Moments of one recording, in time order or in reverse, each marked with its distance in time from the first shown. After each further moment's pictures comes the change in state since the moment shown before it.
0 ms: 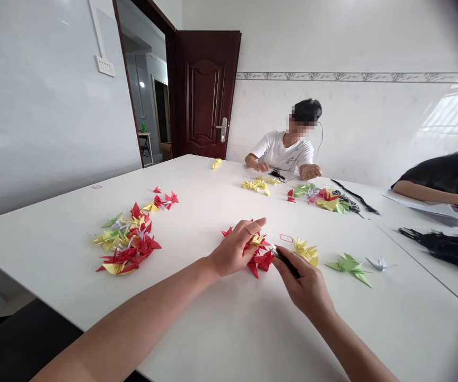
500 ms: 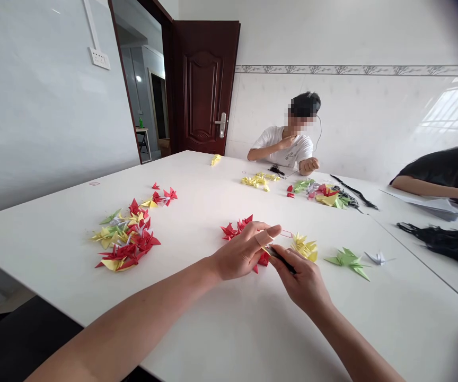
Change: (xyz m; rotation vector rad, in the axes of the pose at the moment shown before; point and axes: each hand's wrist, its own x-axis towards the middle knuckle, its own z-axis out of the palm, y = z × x) left_hand 0.002 0.019 0.002 0.085 -0.110 0.202; right_hand -0.001 -0.004 0.000 0.022 -0.089 -0.064
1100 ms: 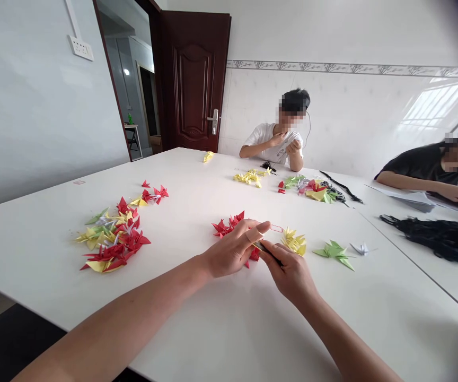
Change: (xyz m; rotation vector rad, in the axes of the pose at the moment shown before) left_hand -0.001 -0.004 0.004 -0.029 -0.024 0.015; right_hand 0.001 0.000 0.001 -0.036 -0.007 0.005
